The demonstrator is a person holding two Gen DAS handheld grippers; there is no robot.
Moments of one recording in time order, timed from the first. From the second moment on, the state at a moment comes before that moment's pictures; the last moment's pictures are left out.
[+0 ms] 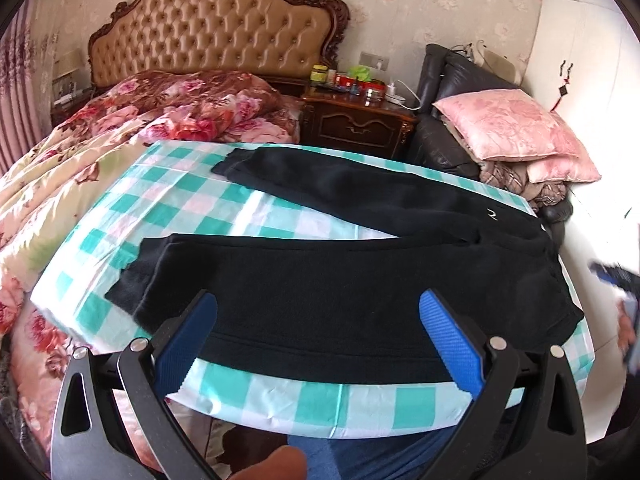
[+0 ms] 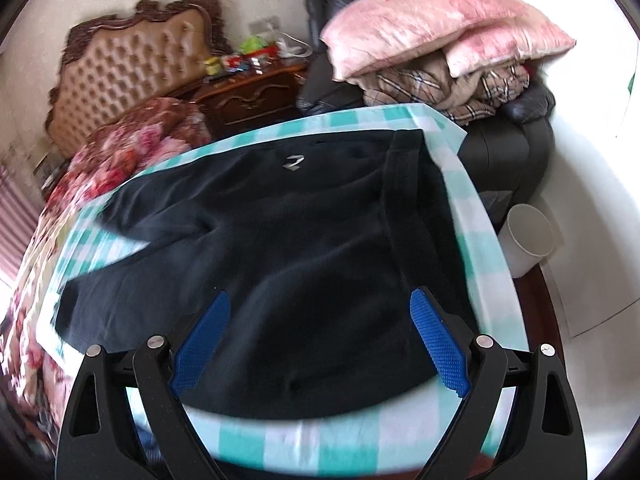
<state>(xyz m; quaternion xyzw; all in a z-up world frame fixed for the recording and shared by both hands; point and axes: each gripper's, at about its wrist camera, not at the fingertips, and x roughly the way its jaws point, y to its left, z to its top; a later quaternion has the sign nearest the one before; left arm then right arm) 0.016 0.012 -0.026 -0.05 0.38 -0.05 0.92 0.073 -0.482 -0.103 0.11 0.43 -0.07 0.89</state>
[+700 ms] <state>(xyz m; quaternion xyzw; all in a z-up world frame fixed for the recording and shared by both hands) 0.086 0.019 -0.095 -0.12 0.49 -0.09 0.86 0.339 -0.628 -0.190 0.09 0.56 -0.10 0.81</state>
